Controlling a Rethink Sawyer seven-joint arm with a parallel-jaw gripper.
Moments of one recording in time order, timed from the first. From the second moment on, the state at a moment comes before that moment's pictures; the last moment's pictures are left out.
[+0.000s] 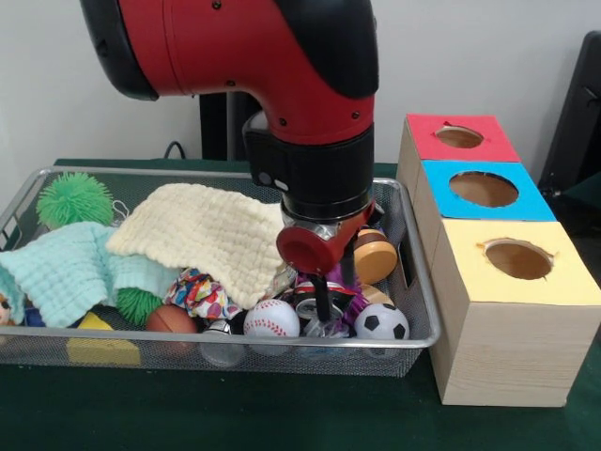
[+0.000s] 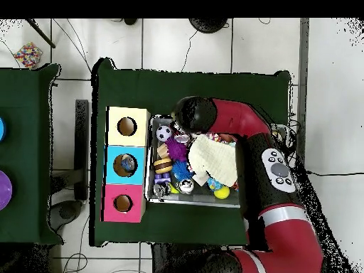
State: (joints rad) arm -0.44 -0.46 0.35 1.31 -0.24 0.78 0.58
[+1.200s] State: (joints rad) arm -0.39 -0.40 0.31 1.23 -0.35 0.78 0.58
